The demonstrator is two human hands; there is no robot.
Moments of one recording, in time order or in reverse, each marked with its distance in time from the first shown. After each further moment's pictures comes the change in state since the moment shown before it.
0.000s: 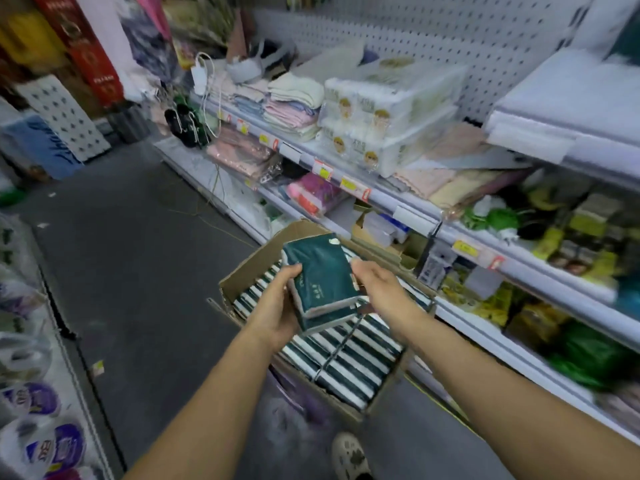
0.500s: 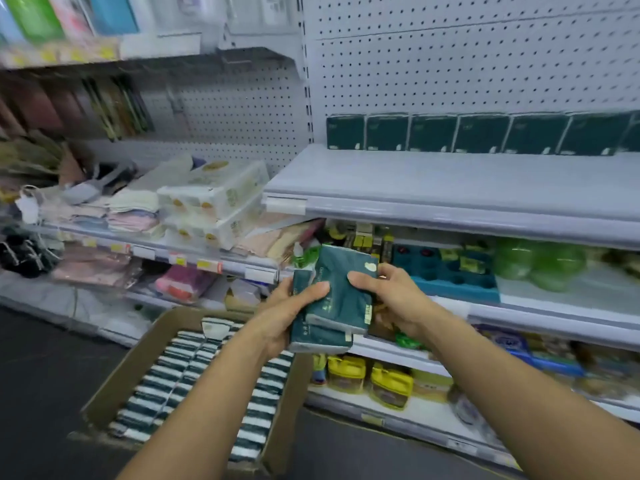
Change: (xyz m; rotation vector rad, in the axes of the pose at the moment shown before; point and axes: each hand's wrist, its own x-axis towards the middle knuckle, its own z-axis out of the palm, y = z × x) left_hand -0.093 -0.074 0.238 0.558 -0.474 0.020; right_hand -0.203 -0.016 -0.223 0.279 0.425 -0.065
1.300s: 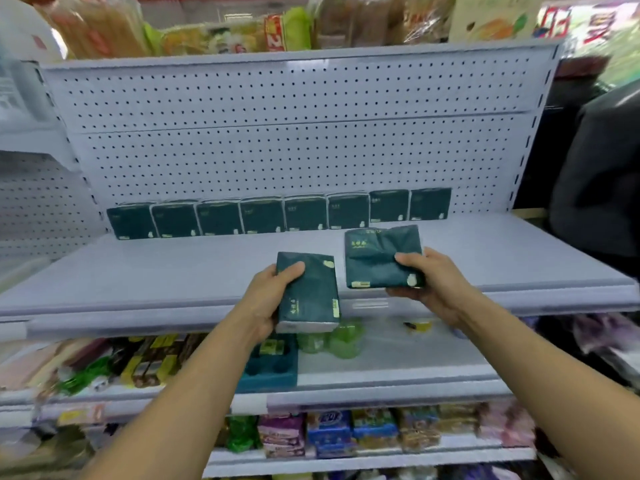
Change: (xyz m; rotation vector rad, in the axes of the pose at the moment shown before) left_hand 0.109 0.036 0.423 0.096 -0.198 0.157; right_hand -0.074 -0.092 -0.464 0.229 0.430 -0.285
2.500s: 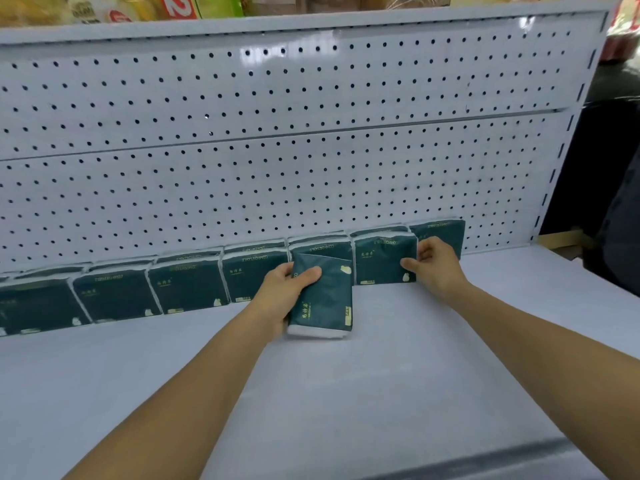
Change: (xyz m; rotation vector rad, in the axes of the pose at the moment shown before) left_hand 0.278 0.026 0.082 0.107 -0.134 -0.025; right_hand 0.312 0.006 -0.088 -0.672 0.404 -0.190
